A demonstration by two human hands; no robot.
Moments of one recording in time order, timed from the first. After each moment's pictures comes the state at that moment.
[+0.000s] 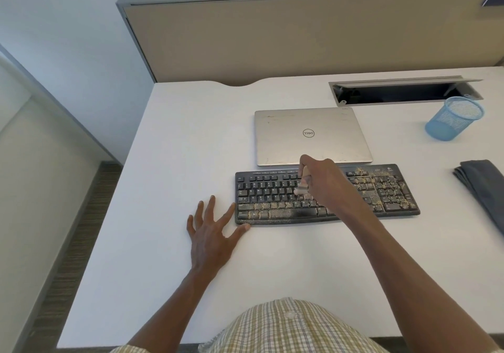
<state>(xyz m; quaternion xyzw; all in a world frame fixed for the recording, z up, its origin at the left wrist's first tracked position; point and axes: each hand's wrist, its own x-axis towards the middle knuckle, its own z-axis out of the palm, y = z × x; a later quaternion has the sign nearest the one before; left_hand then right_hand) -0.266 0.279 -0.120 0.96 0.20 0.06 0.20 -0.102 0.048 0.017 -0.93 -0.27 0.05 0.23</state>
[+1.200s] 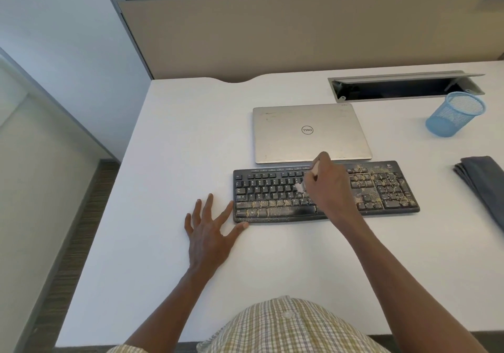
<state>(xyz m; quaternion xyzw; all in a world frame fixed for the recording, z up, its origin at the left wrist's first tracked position) -0.266 0.280 -0.123 0.96 0.20 0.06 0.20 -0.105 0.051 -0.010 -0.95 -0.13 -0.05 0.28</state>
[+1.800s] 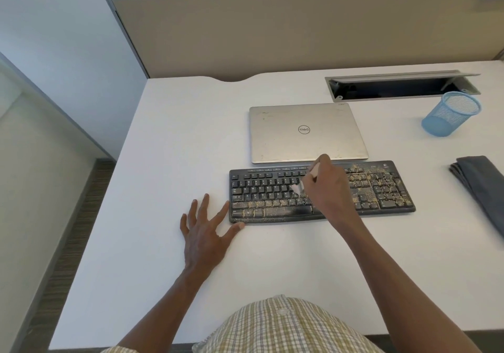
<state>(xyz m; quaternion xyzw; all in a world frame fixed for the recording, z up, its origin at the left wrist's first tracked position) -0.265 0.280 -0.125 0.96 0.20 0.06 0.20 -0.105 0.046 -0.011 -0.95 -0.10 -0.02 0.30</state>
